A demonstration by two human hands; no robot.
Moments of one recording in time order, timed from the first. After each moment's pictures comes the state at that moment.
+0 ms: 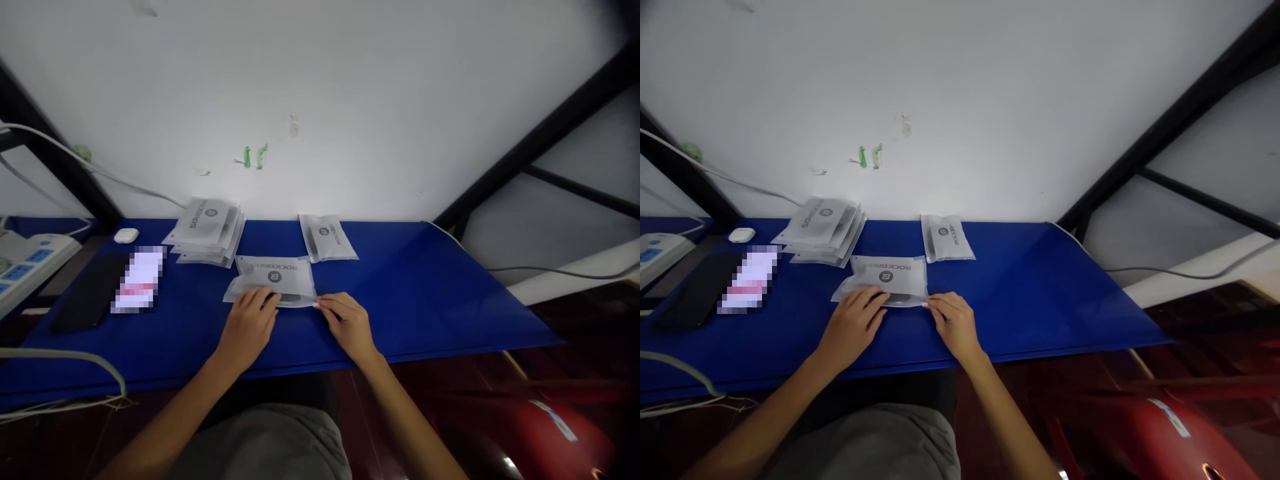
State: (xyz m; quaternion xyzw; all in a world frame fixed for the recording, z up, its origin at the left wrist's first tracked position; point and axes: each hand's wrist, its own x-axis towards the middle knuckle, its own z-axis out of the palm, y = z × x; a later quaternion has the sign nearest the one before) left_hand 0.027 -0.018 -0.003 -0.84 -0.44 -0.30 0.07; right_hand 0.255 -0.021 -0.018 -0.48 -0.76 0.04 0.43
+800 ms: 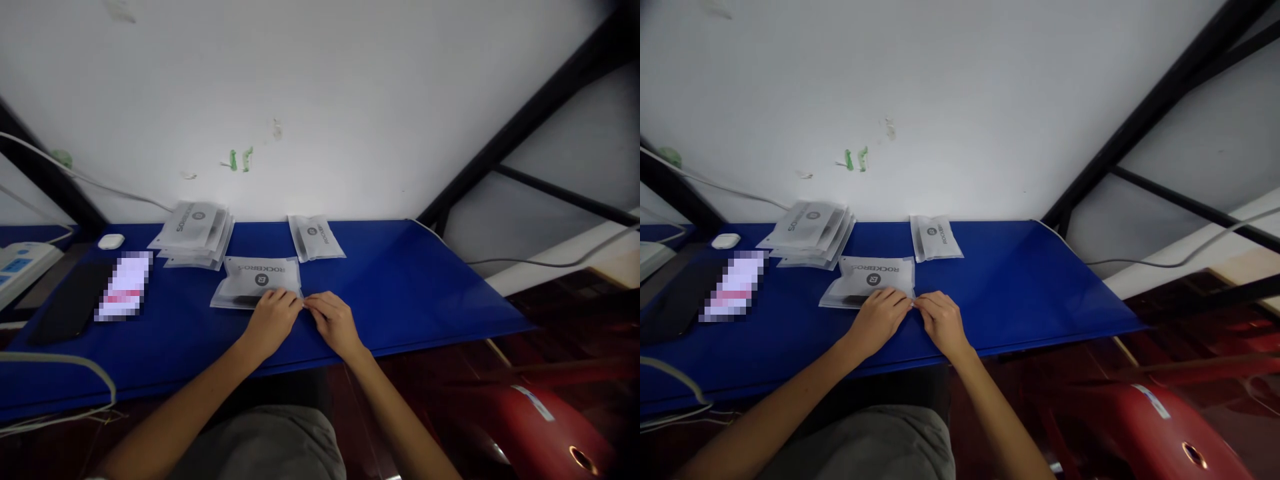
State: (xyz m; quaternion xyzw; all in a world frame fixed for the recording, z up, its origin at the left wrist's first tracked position) left_hand 0.080 -0.002 -0.005 -0.90 -0.34 -0.25 0.08; right_hand 0.257 -0.023 -0.021 -0.45 -0.80 -0.01 0.39
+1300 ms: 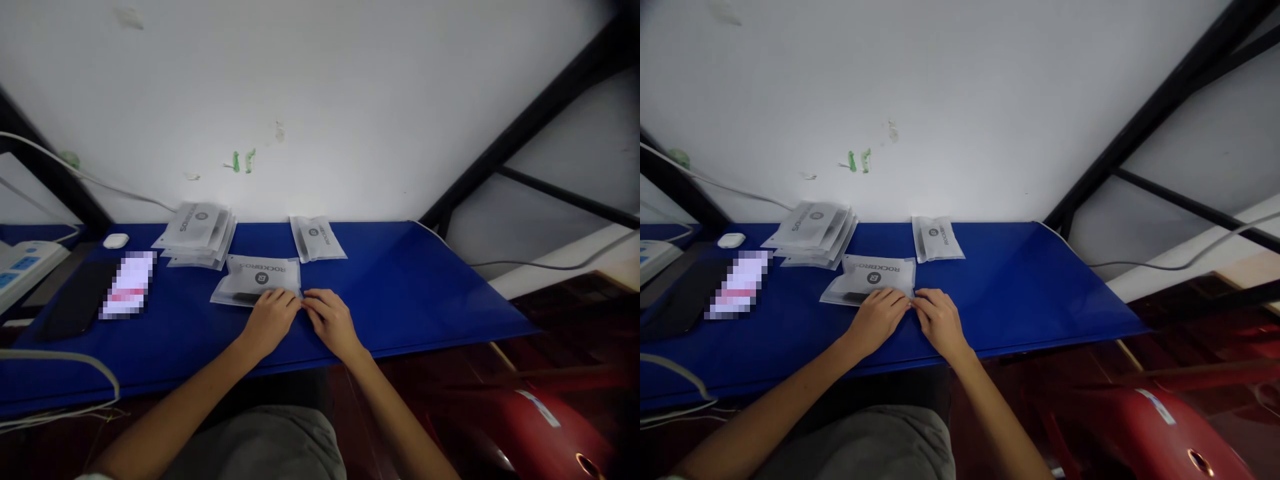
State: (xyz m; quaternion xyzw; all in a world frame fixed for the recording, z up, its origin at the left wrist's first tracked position) left_hand 0.076 -0.003 -0.003 -0.90 -0.35 -0.24 0.08; right_hand 0.251 -0.022 -0.020 -0.47 -0.80 -0.05 0.37
